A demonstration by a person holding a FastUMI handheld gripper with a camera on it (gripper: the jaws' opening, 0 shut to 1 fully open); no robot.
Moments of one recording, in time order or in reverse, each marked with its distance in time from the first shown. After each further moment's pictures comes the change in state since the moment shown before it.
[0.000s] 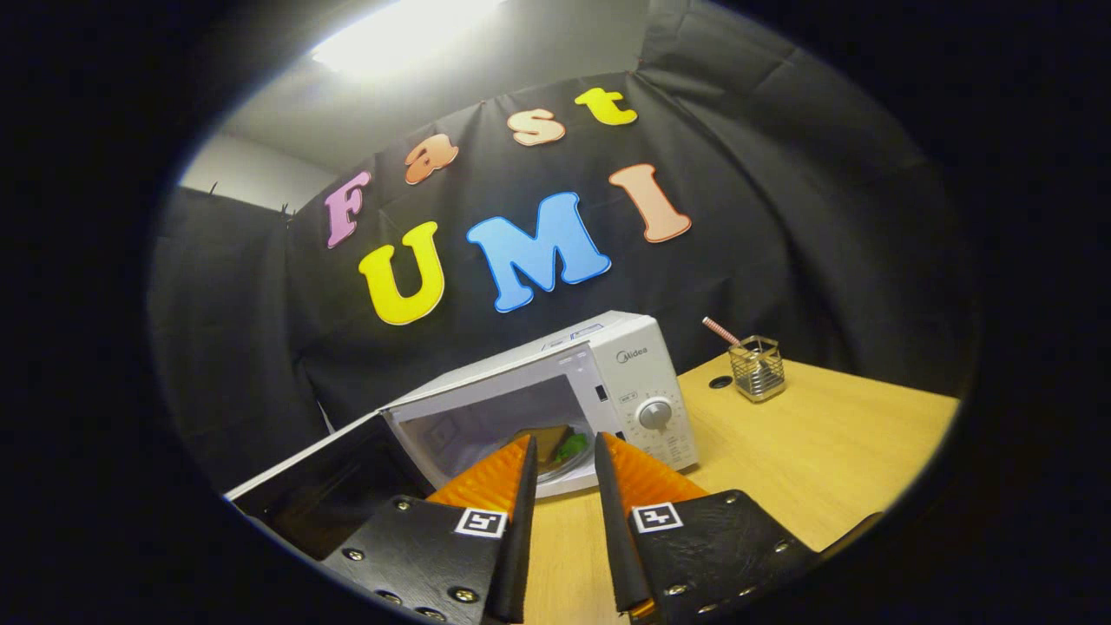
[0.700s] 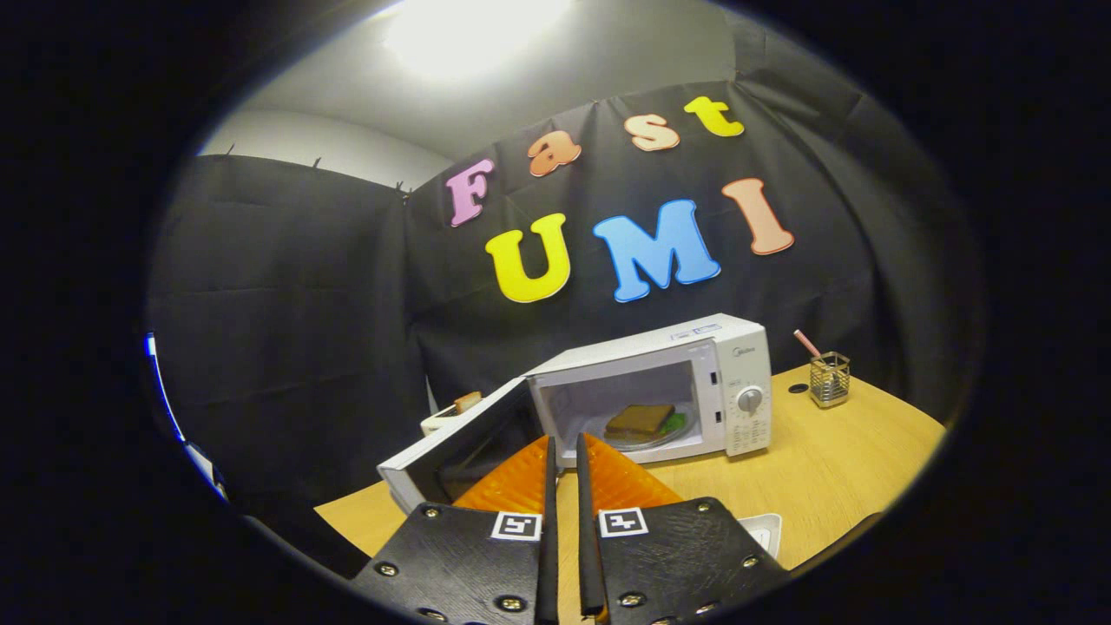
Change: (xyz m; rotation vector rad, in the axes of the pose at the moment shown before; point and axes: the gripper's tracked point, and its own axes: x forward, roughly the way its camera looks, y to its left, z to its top) arm -0.113 0.121 0.002 -0.080 0.060 0.365
